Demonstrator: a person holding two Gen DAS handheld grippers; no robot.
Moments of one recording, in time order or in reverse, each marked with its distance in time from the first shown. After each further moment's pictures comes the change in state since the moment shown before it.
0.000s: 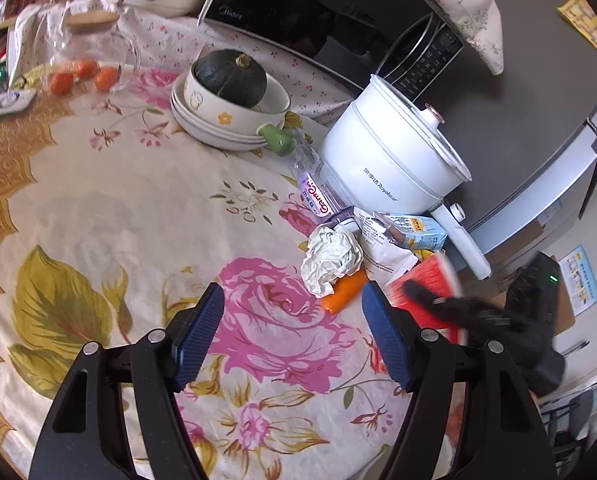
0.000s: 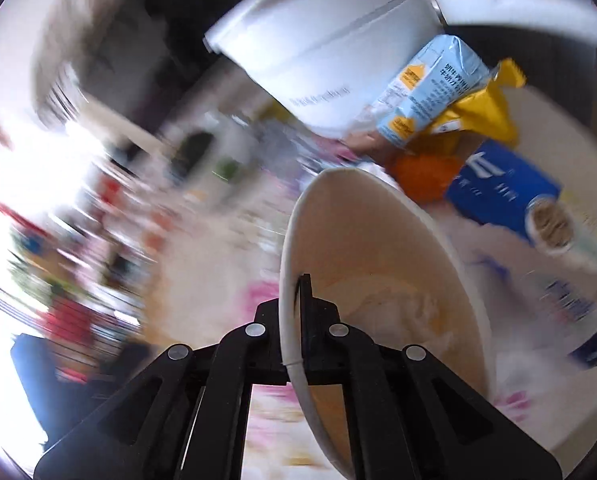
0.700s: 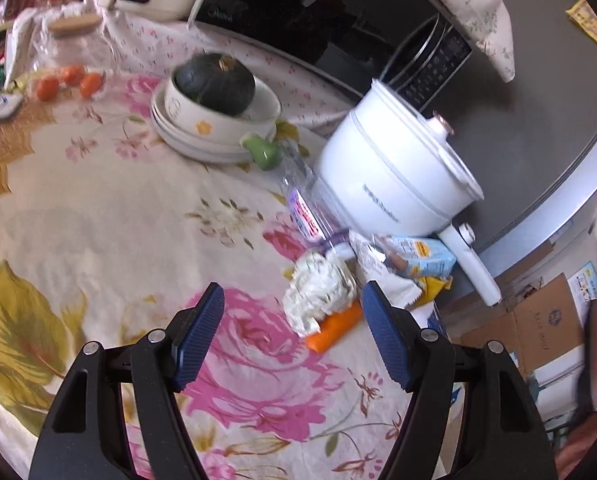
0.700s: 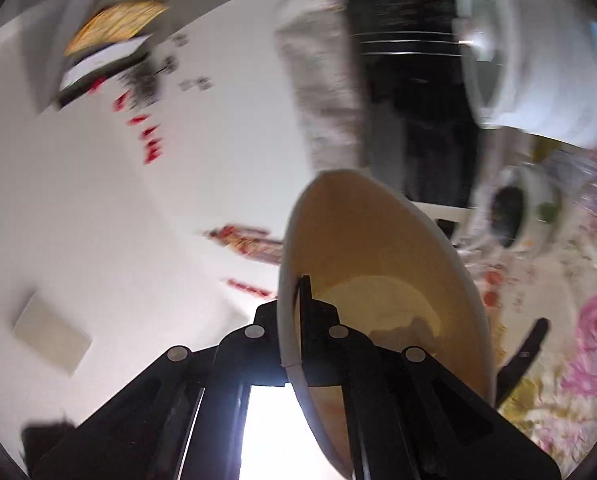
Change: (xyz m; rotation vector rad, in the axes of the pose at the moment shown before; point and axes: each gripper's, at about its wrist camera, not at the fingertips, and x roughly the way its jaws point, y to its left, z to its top) left arm 0.031 -0.020 0.014 -0.002 -0.079 0.040; right arm -0.087 0.055 0.016 0.112 -0.175 1.062
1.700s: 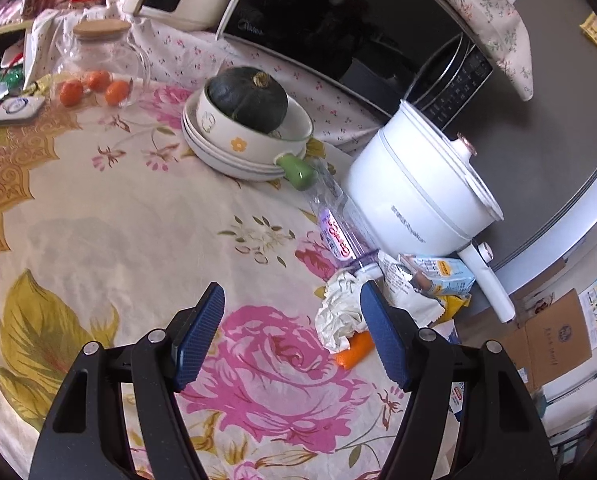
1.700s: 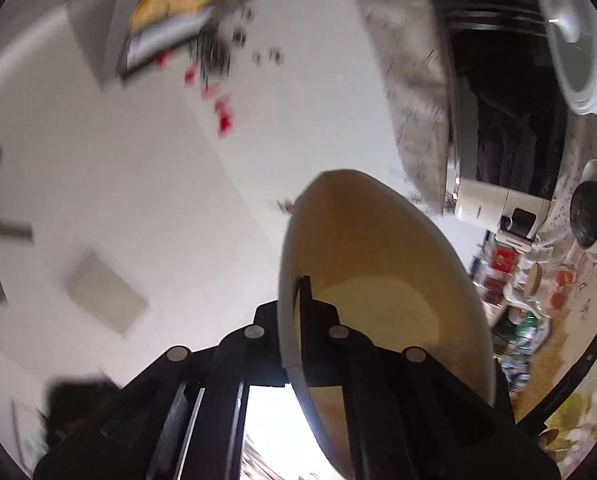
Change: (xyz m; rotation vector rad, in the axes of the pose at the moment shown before) left arm -0.003 0.019 0.005 -0.040 -0.031 0.042; right arm -0.015 -0.016 0.007 0.176 -0.093 0.351
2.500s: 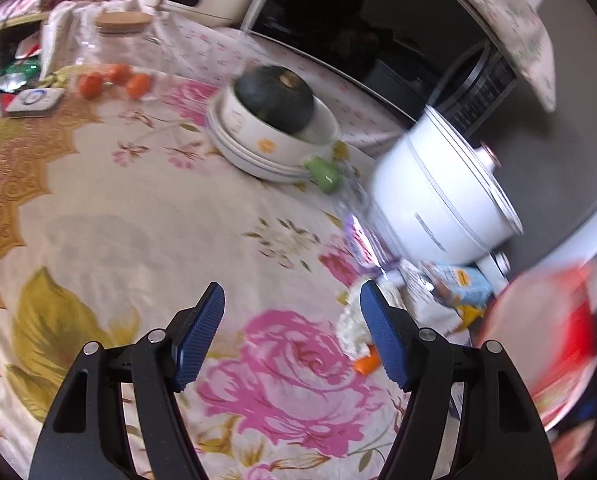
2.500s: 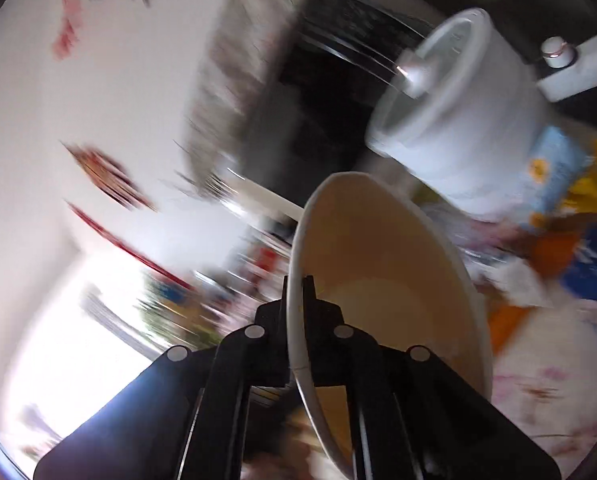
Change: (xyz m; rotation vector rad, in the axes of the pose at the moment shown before) left arm 0.000 0.013 0.008 -0.054 0.010 0.072; right arm 0.019 -0.067 -0.020 -0.466 0.286 -1.205
